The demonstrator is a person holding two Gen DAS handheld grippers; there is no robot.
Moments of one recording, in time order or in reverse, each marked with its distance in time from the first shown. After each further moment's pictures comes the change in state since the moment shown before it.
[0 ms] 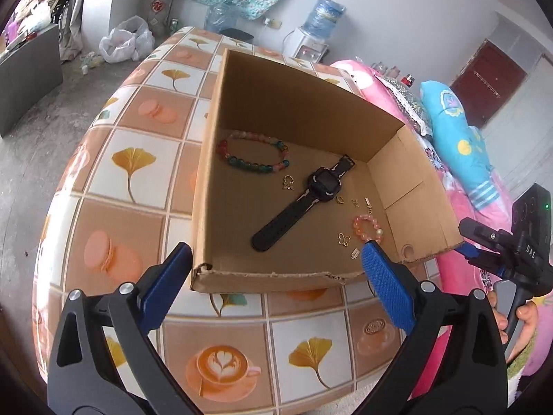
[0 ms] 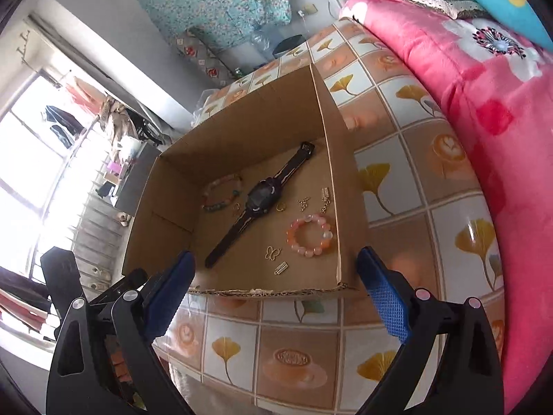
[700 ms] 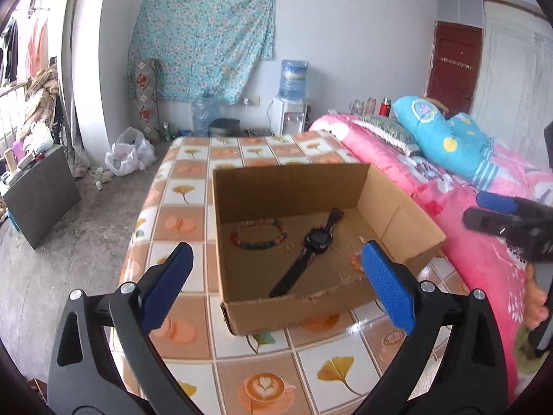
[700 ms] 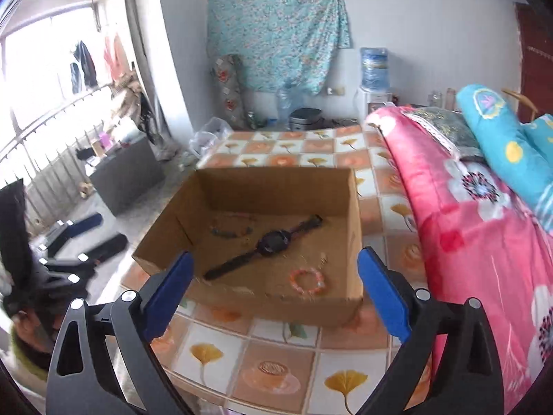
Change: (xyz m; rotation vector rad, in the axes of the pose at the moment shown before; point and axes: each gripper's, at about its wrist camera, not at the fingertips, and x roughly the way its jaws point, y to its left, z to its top) left arm -0.077 -0.054 -0.001 0.320 -0.293 0.126; right arm -0.054 0.091 -0.028 -0.402 -0.264 -0.275
